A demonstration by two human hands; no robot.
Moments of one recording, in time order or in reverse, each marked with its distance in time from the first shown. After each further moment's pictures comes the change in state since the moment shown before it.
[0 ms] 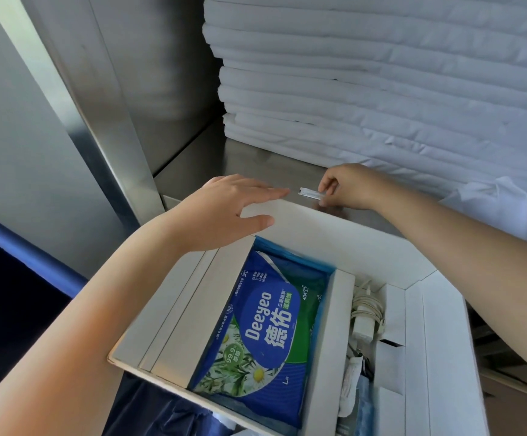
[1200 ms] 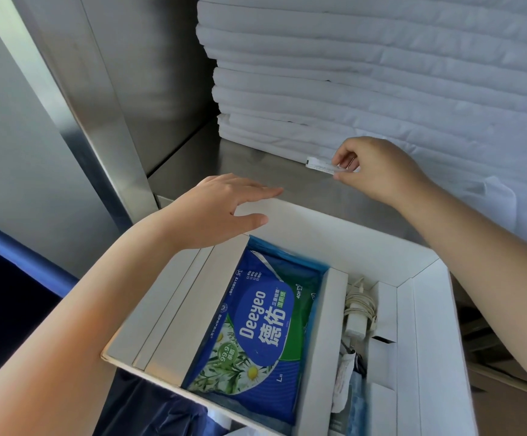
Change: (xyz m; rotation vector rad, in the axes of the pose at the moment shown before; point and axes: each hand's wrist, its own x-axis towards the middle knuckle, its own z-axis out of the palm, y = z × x) left_hand 0.001 0.000 -0.001 -0.006 -0.005 -0.006; right_hand -0.046 -0.011 -0.040 -0.001 0.335 -0.084
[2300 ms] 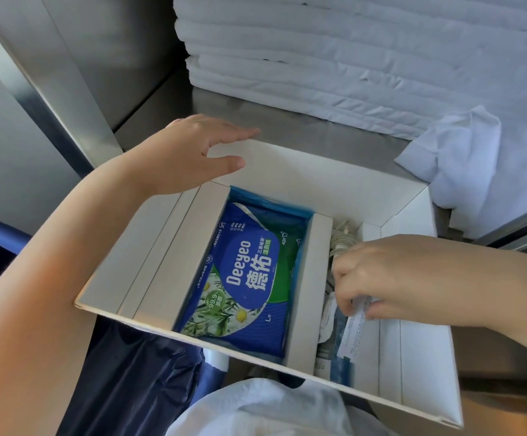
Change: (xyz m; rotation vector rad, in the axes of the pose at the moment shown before) left_hand -0.002 0.002 -0.003 0.003 0.008 0.021; right_hand -0.179 -0.026 -0.008 -0.211 -0.790 -0.589
